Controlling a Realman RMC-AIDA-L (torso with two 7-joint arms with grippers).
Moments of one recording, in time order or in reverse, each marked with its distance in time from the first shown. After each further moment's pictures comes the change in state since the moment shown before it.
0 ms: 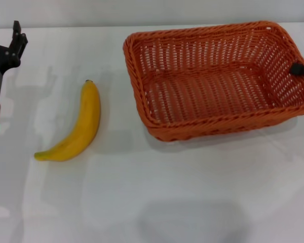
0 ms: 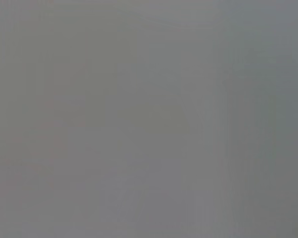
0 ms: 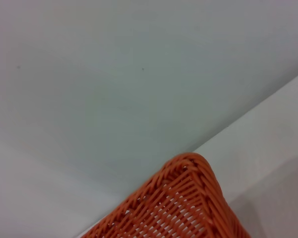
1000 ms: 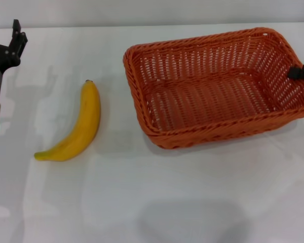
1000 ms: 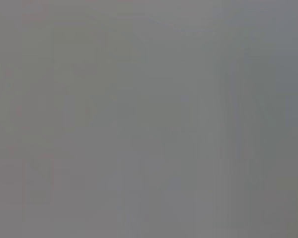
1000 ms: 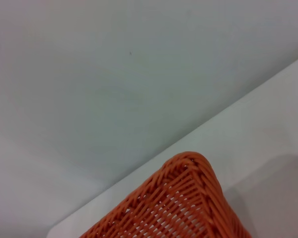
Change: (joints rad) left arm 0.000 -0.001 0.000 0.001 0.000 0.009 0.000; right arm 0.022 0.006 0.002 -0.047 -0.085 0.002 0.044
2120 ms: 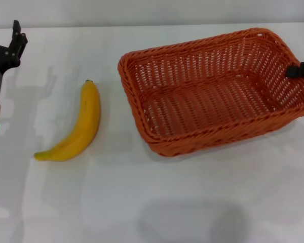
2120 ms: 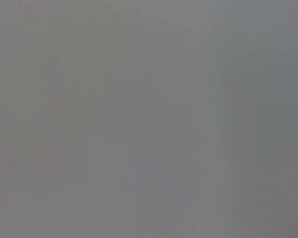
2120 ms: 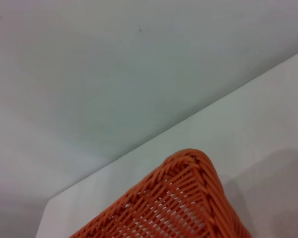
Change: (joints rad) left arm 0.003 0.000 0.001 0.000 0.002 0.001 0.000; right arm 0.084 -0.029 0.070 -0.011 -0.142 0.091 0.040
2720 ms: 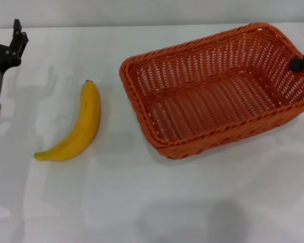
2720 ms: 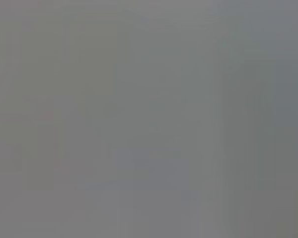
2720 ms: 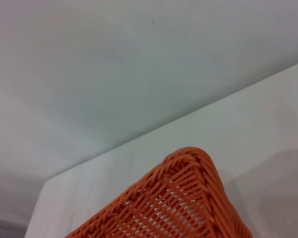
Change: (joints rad) left arm 0.002 0.002 0.001 0.011 0.000 0.001 0.000; right arm 0.068 -0.071 0.000 0.043 -0.053 0.040 0.000
